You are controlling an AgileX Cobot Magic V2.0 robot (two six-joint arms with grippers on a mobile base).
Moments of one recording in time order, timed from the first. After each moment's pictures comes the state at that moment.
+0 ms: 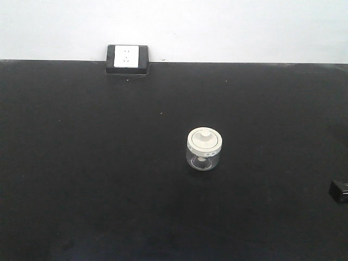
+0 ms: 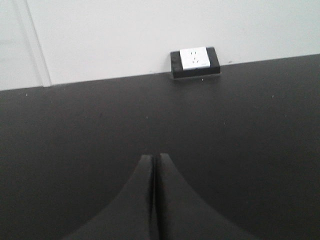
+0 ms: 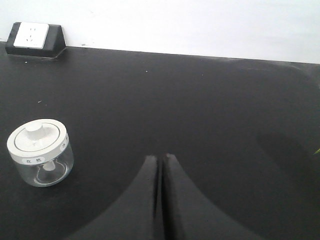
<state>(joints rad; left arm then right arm) -0.02 -0.01 0.03 0.22 0.17 -0.12 0.17 0.63 -0.44 -0.56 0.23 0.52</state>
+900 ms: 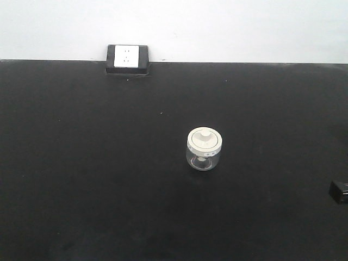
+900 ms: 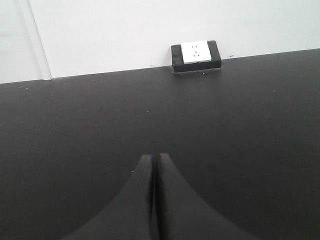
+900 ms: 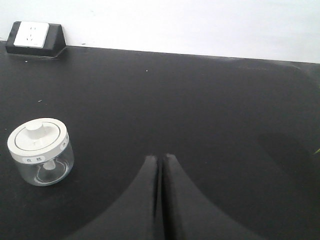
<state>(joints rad) -0.02 -0.01 0.03 0.22 0.18 -0.12 0.17 0.63 -0.44 -0.56 0.23 0.52</state>
